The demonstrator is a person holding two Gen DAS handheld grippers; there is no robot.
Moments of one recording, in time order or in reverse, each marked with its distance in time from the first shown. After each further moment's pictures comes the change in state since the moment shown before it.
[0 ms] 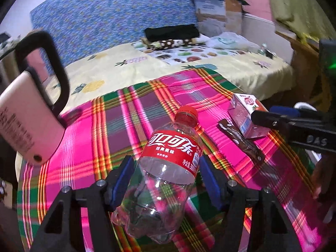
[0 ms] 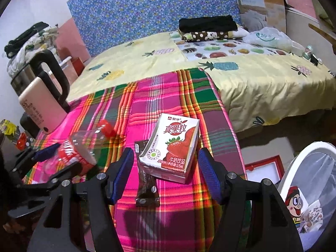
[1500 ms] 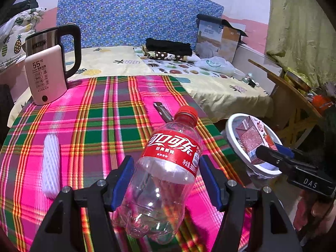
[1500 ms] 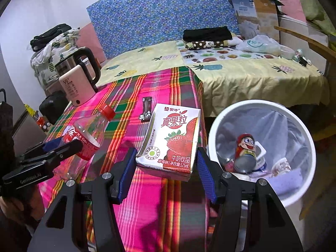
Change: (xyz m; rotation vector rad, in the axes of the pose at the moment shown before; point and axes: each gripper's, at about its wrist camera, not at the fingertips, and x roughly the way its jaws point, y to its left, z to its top) left arm -0.121 -0.083 -0.076 -0.223 -0.093 -0.129; right arm -0.132 -0.045 -0.084 -0.057 -0.059 0.065
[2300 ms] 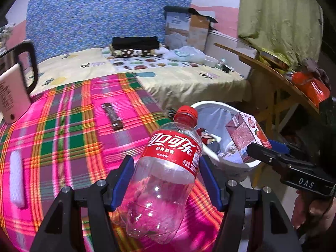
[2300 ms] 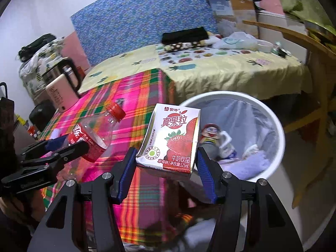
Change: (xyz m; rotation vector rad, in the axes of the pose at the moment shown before) left arm 0.024 -0.083 0.002 0.145 0.036 -0.124; right arm -0.029 -0.048 -0.023 0.087 -0.034 -0.100
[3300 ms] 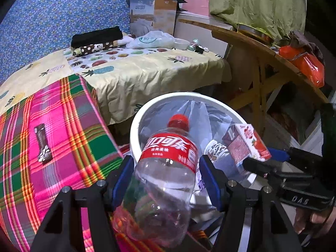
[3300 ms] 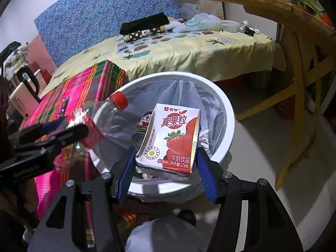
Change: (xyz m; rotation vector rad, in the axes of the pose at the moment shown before) left arm 0.090 -0.075 0.031 0.136 0.093 -0.123; right arm 0.016 -0.075 -0.004 0.105 0.092 -0.167
